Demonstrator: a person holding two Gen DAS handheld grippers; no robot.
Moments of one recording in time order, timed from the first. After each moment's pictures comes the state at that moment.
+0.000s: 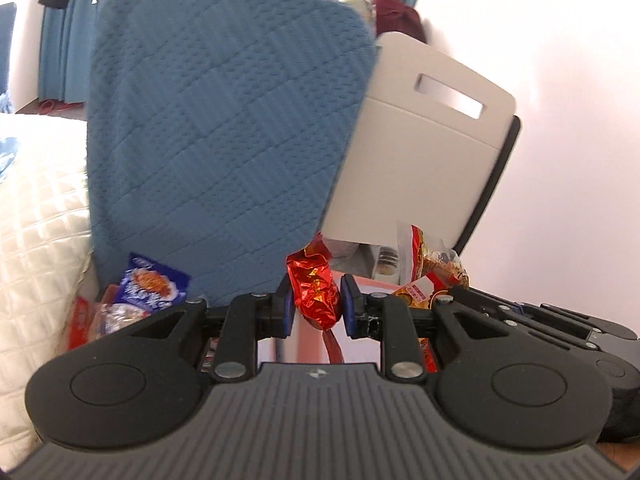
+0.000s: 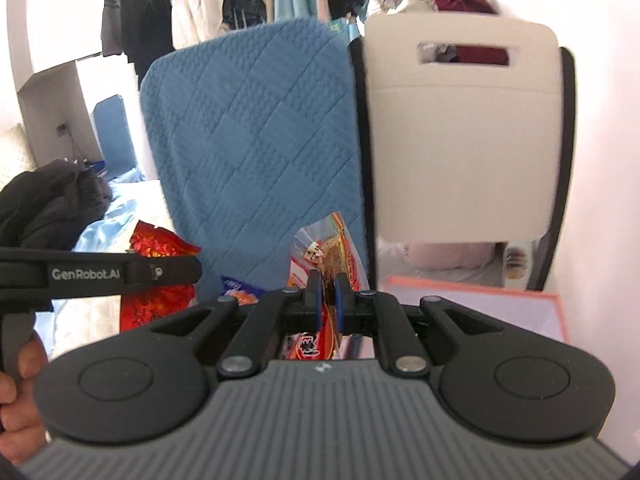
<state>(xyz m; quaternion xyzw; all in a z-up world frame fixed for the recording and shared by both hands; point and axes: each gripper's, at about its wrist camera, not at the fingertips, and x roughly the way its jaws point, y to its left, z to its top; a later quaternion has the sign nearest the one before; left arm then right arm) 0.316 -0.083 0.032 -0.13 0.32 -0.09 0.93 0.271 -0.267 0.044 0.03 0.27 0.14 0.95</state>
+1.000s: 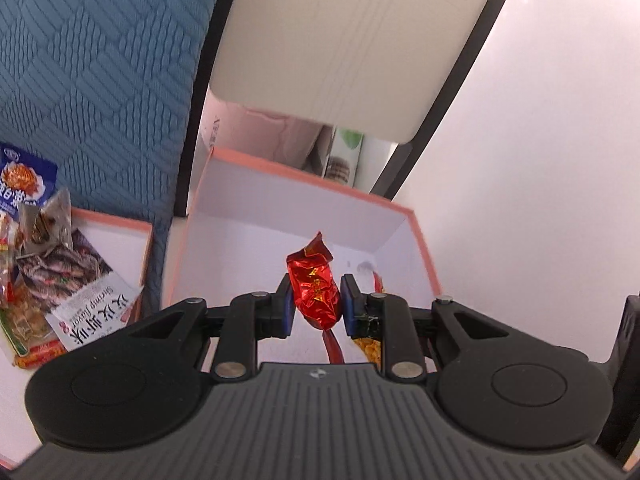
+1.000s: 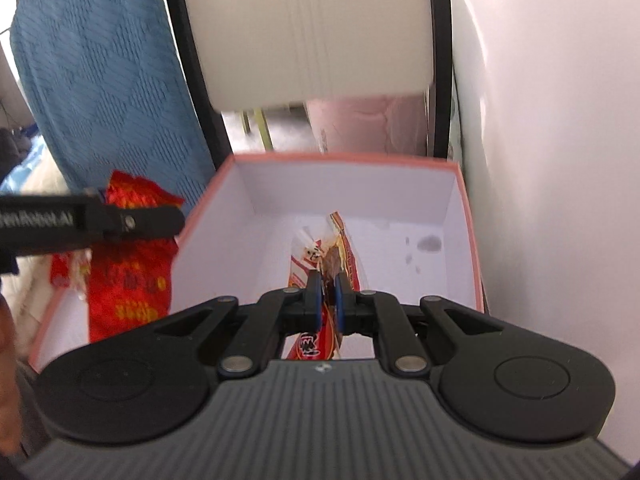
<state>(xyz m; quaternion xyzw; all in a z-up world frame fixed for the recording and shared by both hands) 0.374 -0.226 -0.115 -0.15 0.42 -0.15 0.88 0.312 -0.397 -0.097 0.04 0.42 0.08 0.90</state>
